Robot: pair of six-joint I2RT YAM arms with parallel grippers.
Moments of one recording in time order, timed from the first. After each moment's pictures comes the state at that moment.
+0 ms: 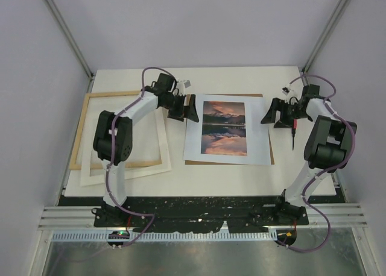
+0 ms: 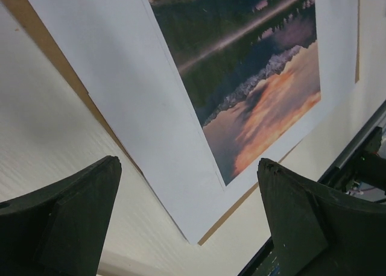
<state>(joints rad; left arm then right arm) -0.37 2.03 1.60 -0.57 0.62 -0.19 -0.30 1.84 1.30 -0.68 -0.67 -0.16</state>
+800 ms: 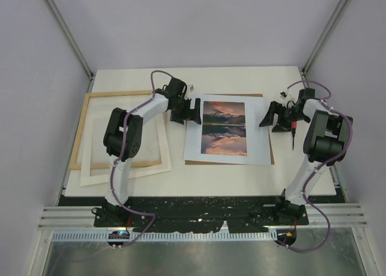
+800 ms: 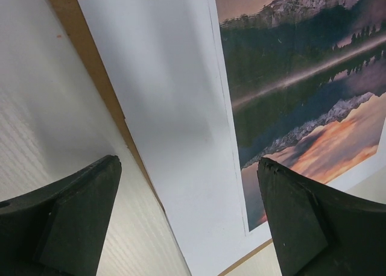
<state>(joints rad) -0.45 2.17 1.67 -0.56 0.34 -0.31 -0.29 1.95 1.30 -0.65 -0.66 -0.11</state>
